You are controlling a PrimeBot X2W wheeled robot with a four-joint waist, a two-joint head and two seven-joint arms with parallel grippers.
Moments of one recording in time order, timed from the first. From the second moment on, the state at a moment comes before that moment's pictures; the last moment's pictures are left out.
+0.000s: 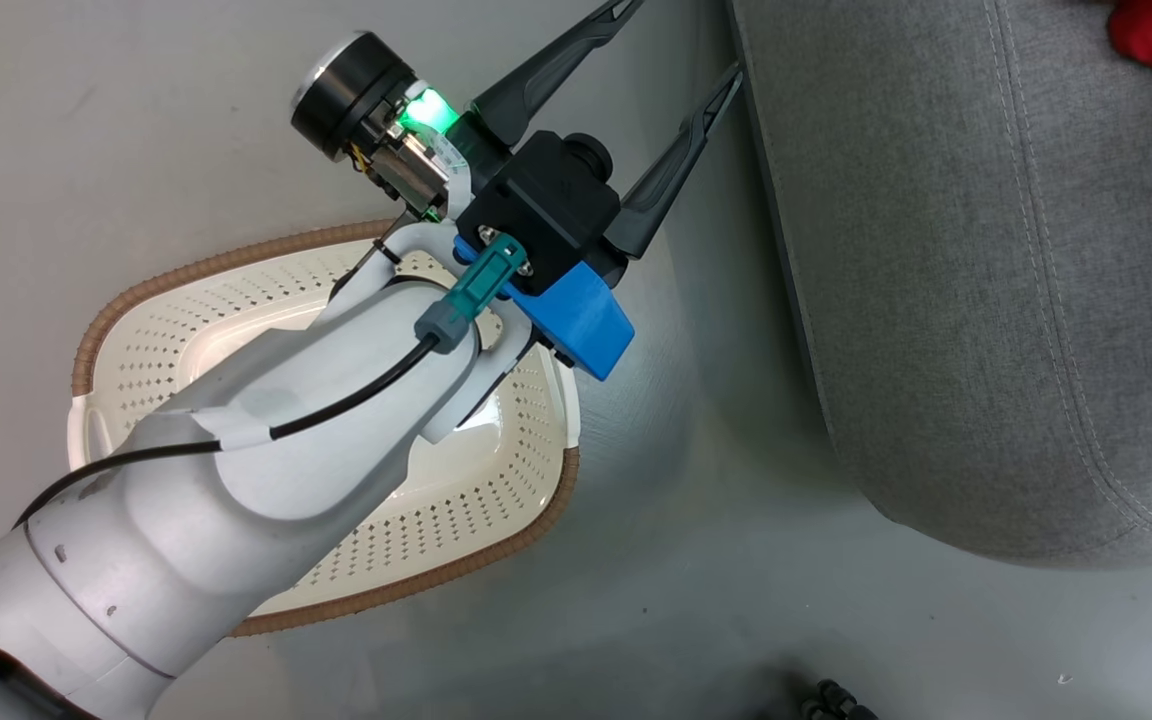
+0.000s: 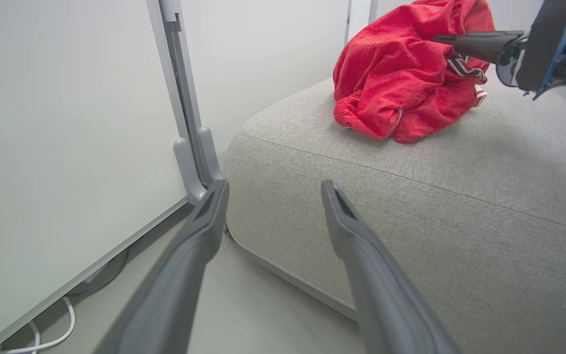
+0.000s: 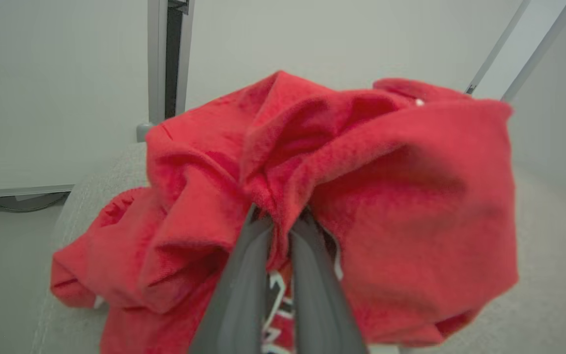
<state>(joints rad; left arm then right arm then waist) -1.10 0.32 -1.09 0.29 -0.50 0.12 -0.19 -0.85 -0.25 -0.39 0.52 0.00 0.13 -0.26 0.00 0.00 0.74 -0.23</state>
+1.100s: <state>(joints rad) -0.68 0.34 -0.77 0.25 -0.51 0.15 -0.26 -0.41 -0.10 -0.19 0.17 0.03 0.13 -0.26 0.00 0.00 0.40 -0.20</state>
